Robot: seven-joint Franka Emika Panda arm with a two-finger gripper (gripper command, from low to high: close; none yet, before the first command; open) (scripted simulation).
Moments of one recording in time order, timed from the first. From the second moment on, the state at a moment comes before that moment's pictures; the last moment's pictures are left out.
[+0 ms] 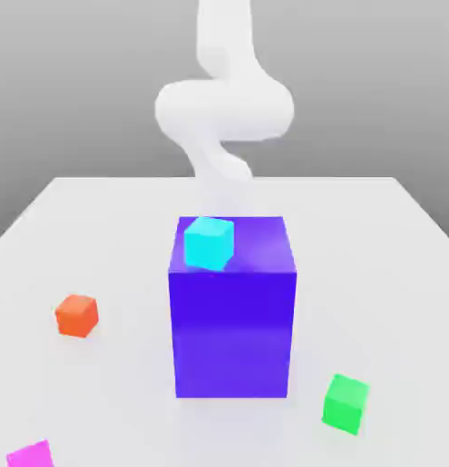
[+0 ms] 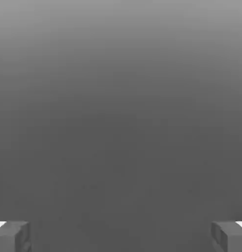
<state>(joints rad) -0.03 -0.71 0.00 -2.29 0.00 2.32 0.85</state>
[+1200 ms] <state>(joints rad) -0.32 0.59 -0.09 -2.12 0.11 2.70 1.37</state>
